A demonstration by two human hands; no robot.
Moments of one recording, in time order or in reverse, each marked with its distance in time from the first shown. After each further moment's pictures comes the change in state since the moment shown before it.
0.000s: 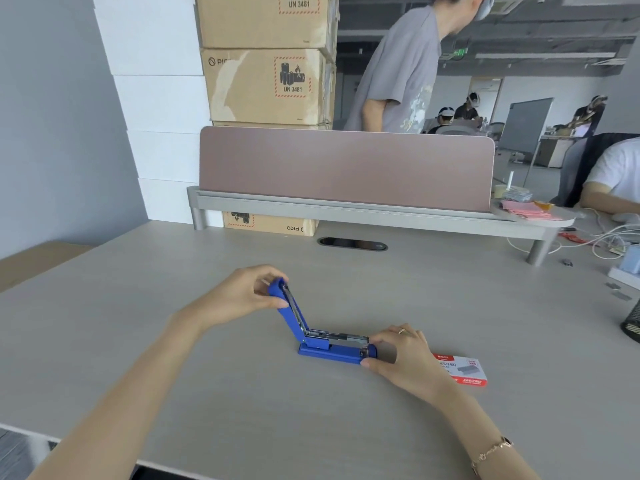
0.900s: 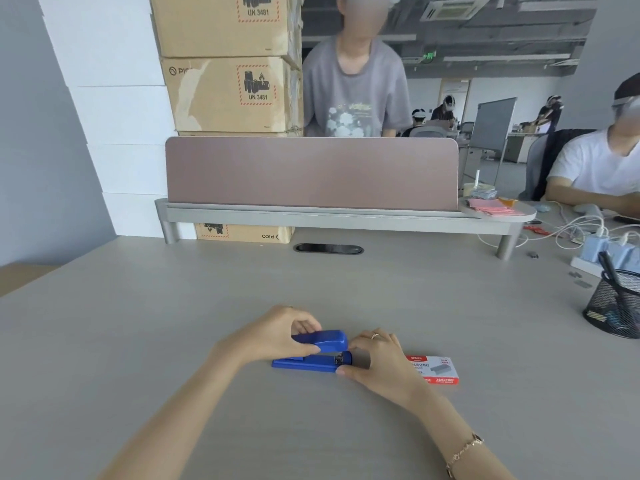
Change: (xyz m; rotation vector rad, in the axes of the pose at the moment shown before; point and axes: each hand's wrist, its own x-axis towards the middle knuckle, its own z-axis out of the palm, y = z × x) left_hand 0.024 0.019 0.089 0.168 -0.238 0.028; right_hand -0.001 0.003 0.000 0.005 -0.017 -0.021
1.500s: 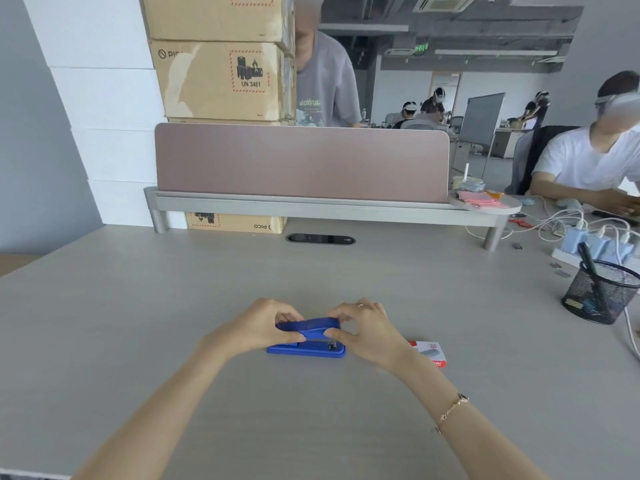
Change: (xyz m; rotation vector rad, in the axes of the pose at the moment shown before) left_hand -0.009 -0.015 -0.001 -0.089 0.030 -0.009; right_hand 0.017 -0.021 -0.017 0.006 0.039 -0.050
